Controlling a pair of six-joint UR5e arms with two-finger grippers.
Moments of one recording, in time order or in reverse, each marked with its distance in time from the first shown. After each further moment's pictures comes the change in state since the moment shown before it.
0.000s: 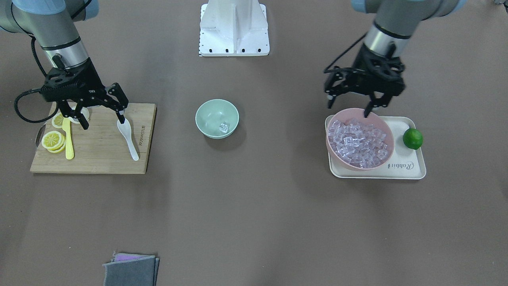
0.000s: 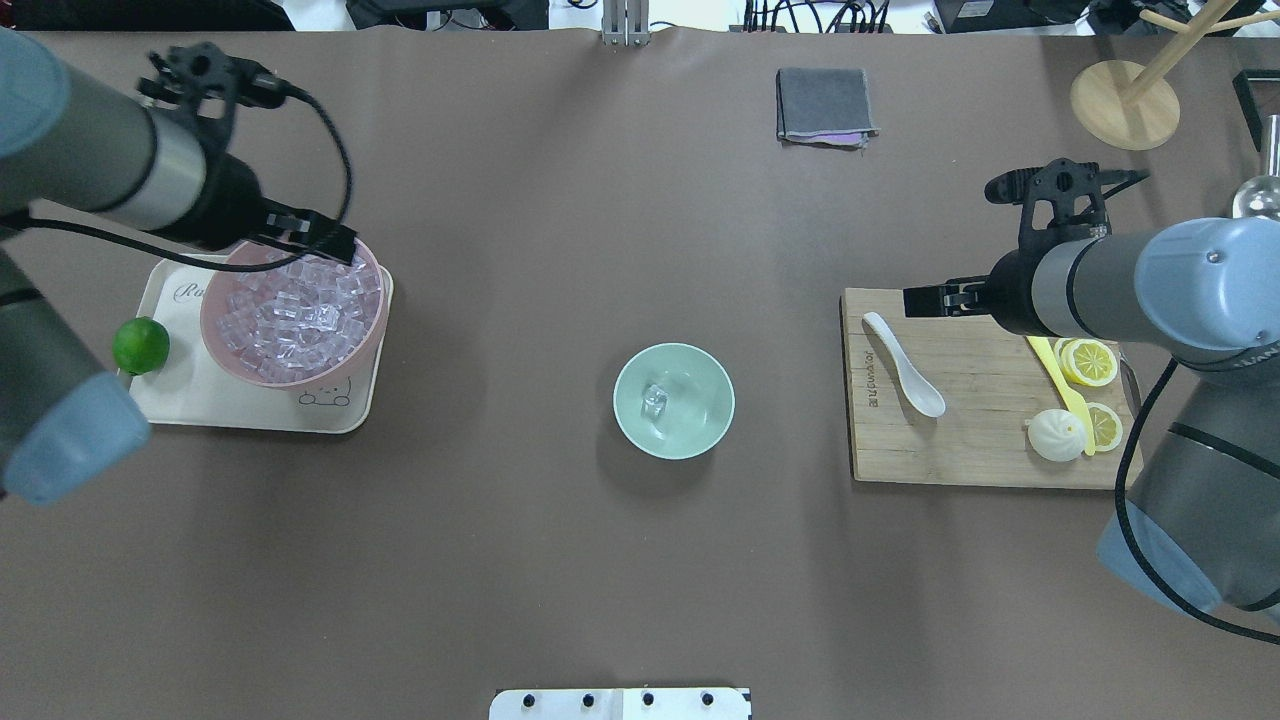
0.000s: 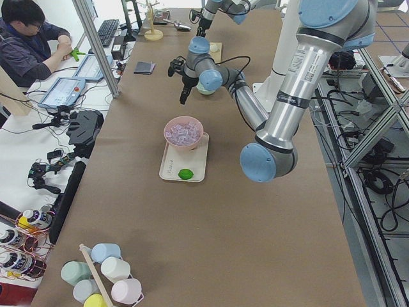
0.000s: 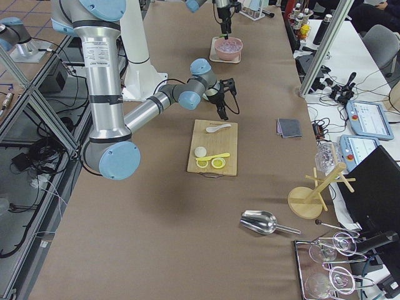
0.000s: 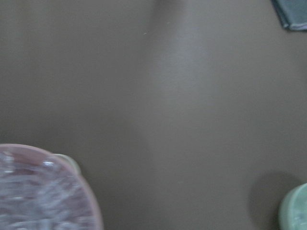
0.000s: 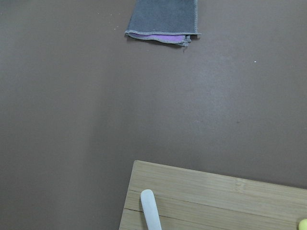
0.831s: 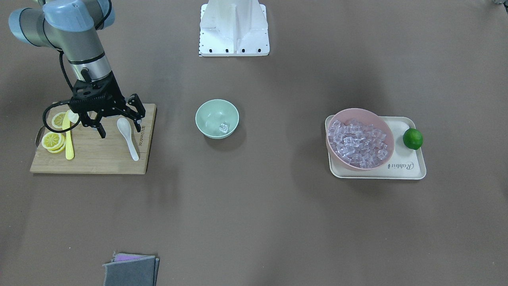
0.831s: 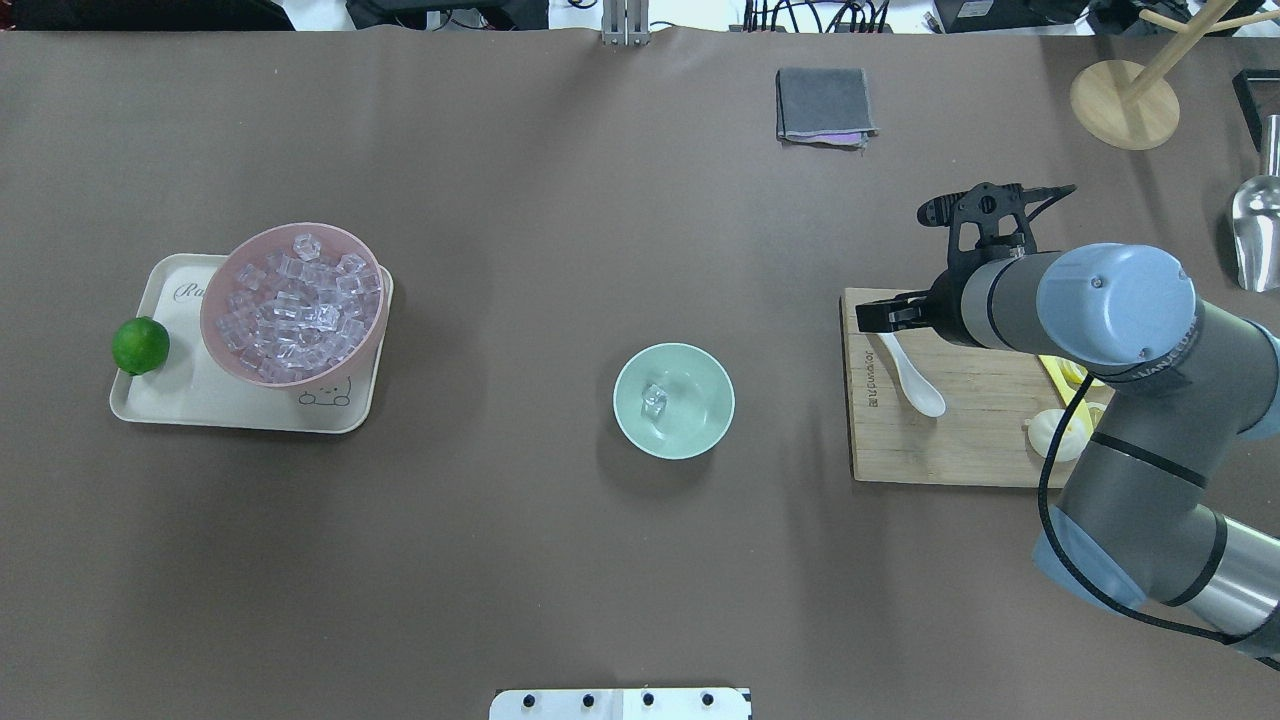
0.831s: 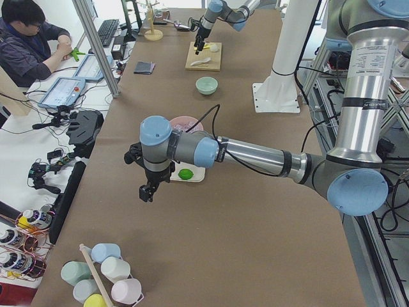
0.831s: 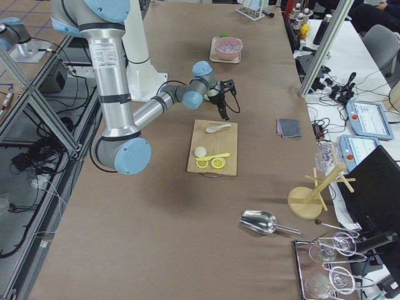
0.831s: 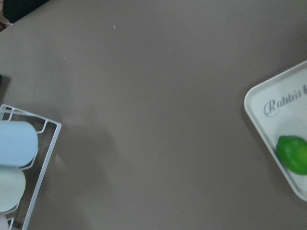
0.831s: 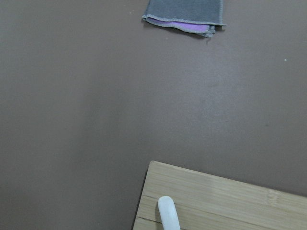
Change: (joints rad) left arm -0.637 0.245 0.369 0.033 -0.267 1.053; right arm -0.061 0.076 -0.101 0.001 -0.065 -0.065
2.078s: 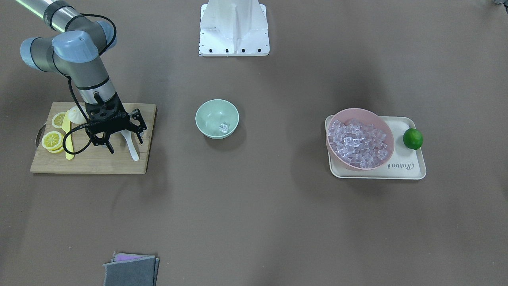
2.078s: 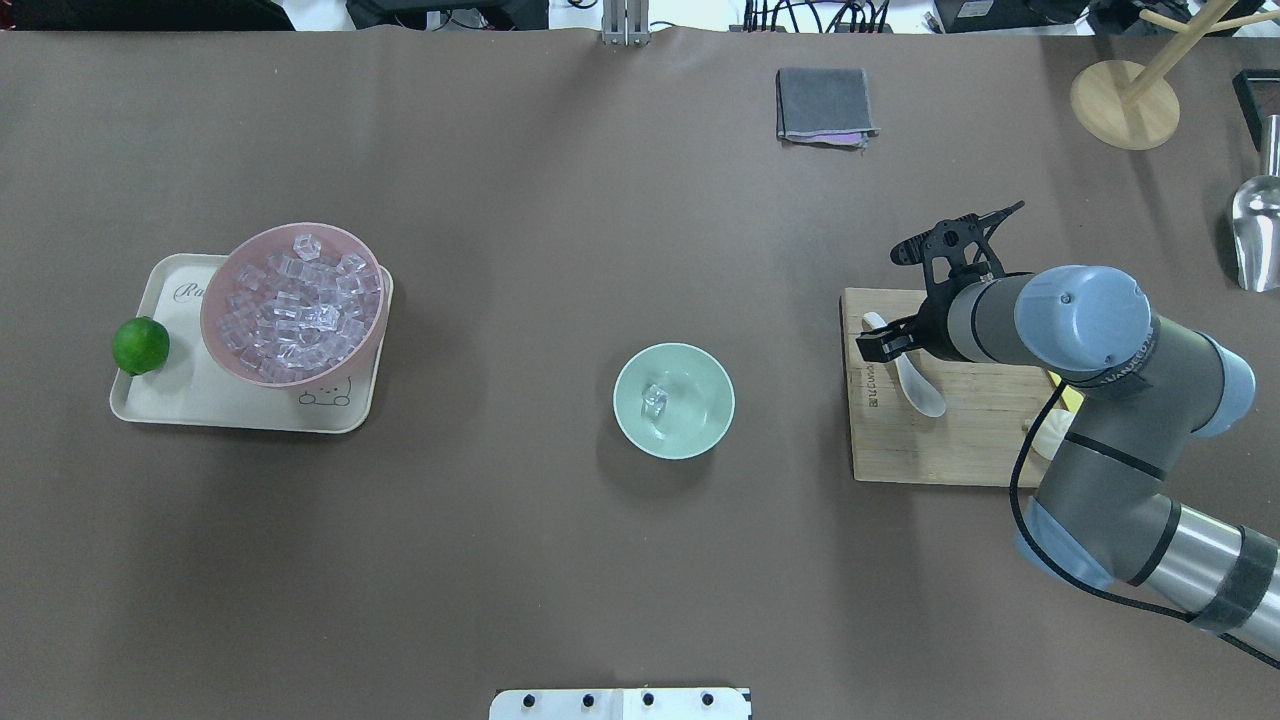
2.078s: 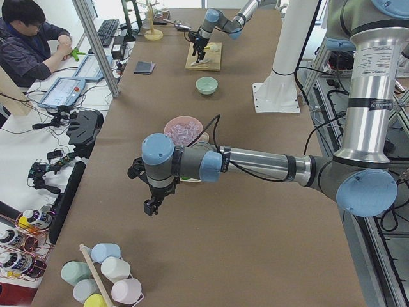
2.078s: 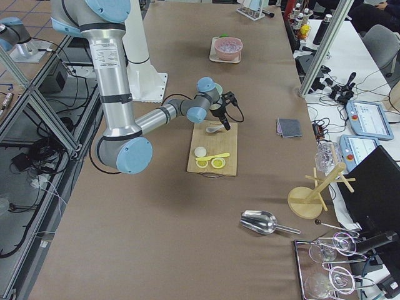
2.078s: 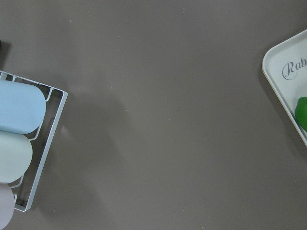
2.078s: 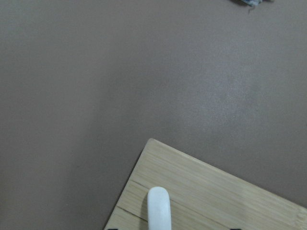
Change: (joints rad) left arm -0.014 0.016 0.024 -0.010 -0.035 0.033; right arm -0.007 0.004 -0.182 0.187 0.052 -0.156
